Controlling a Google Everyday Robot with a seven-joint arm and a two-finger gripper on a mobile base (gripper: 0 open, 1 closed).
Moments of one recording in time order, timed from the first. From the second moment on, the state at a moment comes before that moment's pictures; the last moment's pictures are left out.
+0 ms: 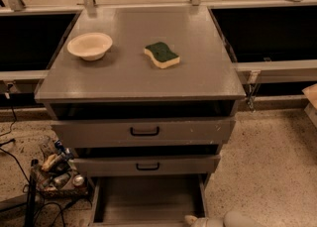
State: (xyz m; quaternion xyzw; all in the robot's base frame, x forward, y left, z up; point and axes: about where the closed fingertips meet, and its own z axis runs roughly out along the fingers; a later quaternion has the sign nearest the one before) arm 0.360 -0.086 0.233 -0.27 0.84 0.42 0.21
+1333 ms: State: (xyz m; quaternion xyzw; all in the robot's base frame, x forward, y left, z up) arm 0.329 -0.093 0.239 -0.28 0.84 0.42 0.20
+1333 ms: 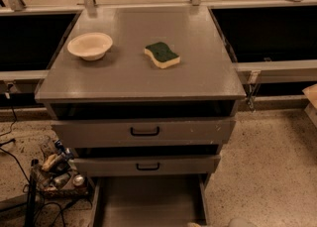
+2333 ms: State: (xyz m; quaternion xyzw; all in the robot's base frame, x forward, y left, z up) arm 0.307 -0.101 0.241 -0.28 0.84 0.42 0.19
